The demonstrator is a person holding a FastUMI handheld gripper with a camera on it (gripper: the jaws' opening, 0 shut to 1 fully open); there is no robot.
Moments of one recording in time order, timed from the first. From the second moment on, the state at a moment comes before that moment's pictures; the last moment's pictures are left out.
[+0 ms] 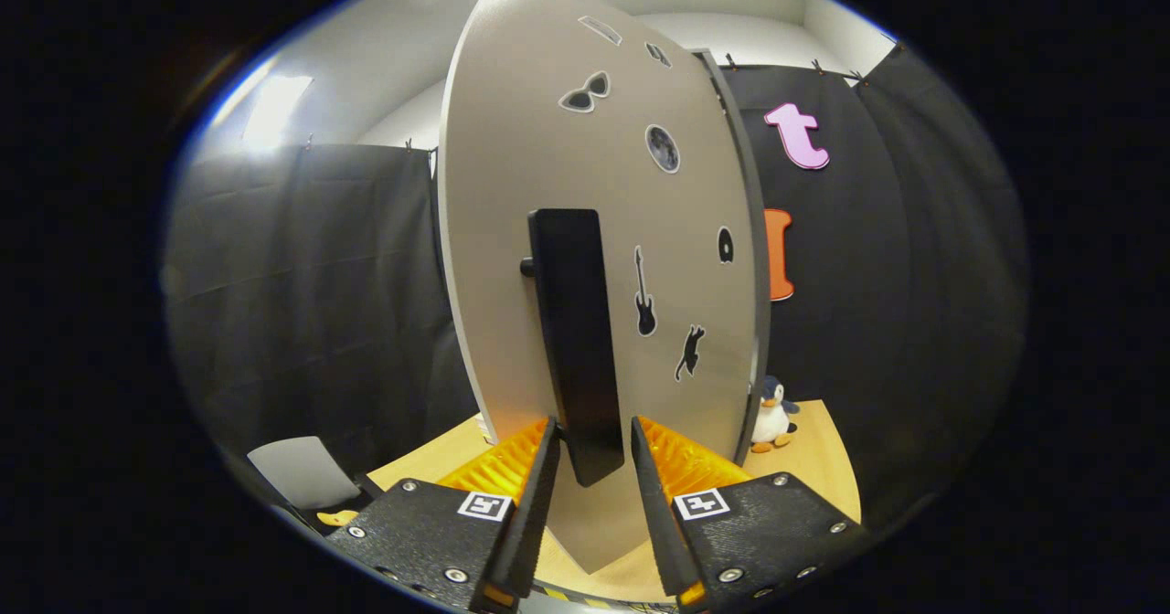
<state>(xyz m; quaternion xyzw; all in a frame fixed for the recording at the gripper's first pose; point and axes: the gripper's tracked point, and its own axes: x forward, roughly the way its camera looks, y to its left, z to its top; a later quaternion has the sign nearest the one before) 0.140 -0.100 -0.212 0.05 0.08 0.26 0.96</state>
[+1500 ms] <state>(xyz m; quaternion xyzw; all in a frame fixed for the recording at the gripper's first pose) 0.173 -0.053 -0.222 0.01 0.03 0.14 0.99</state>
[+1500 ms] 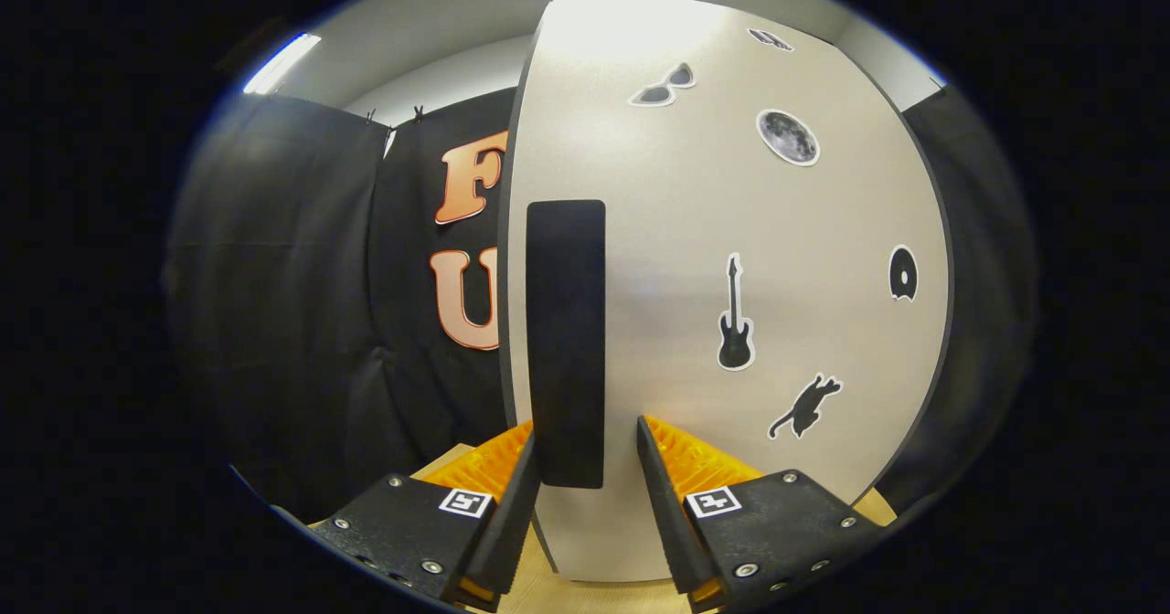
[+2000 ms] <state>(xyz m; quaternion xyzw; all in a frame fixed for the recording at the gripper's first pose) 0.178 -0.052 -0.221 0.01 0.04 0.12 0.99</state>
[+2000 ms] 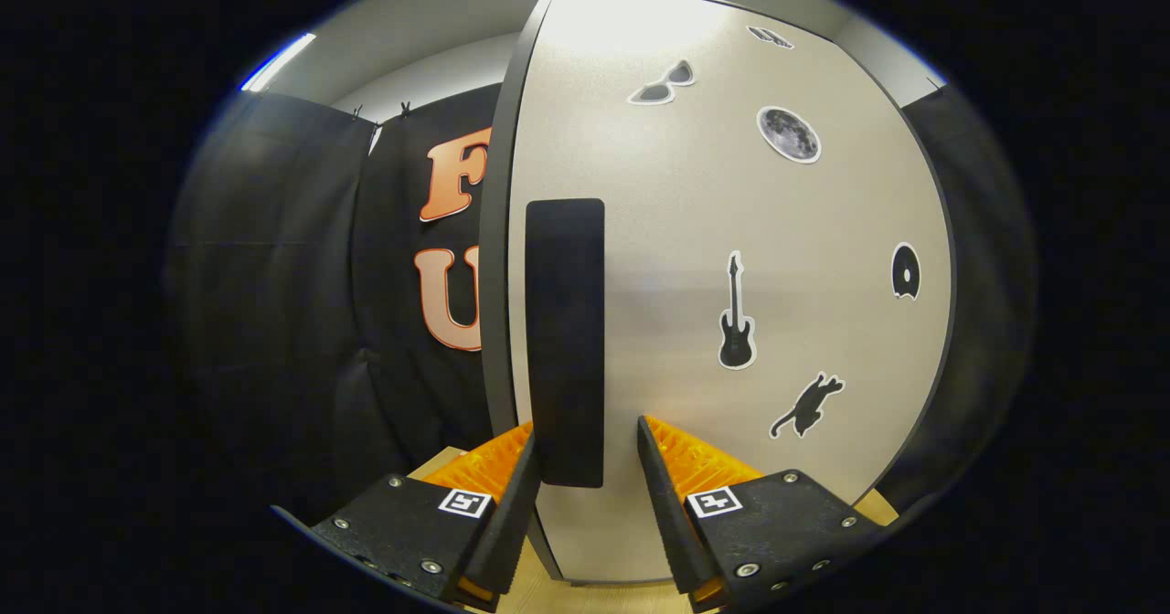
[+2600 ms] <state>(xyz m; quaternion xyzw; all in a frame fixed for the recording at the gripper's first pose) 0.103 -0.097 -0.211 0.01 0.05 0.10 0.99</state>
